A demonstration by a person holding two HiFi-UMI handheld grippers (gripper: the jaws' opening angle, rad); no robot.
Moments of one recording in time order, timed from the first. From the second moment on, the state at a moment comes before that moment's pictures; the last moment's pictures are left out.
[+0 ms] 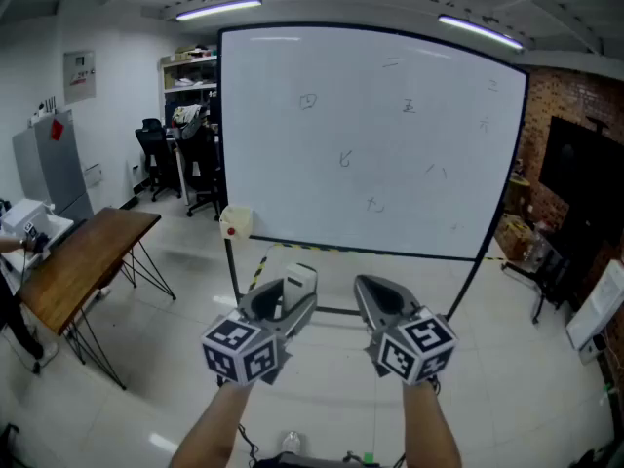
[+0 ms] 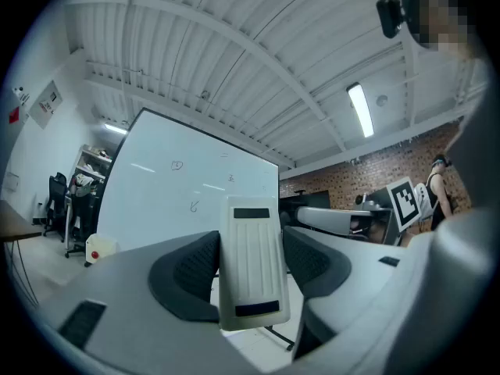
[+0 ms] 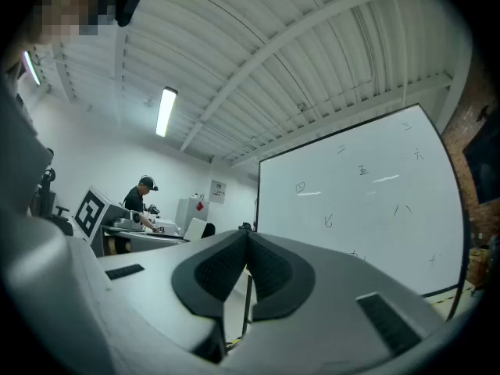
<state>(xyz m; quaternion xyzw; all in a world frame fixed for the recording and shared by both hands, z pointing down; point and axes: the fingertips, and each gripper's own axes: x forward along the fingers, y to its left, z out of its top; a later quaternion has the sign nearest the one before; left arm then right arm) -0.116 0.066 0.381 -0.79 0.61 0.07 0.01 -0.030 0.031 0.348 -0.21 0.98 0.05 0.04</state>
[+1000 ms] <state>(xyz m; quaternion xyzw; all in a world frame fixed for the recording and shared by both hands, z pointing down) -0.339 -0.201 0.295 -0.81 0.58 0.08 0.08 -0.246 -0.223 0.277 -0.24 0.96 0.11 0.08</state>
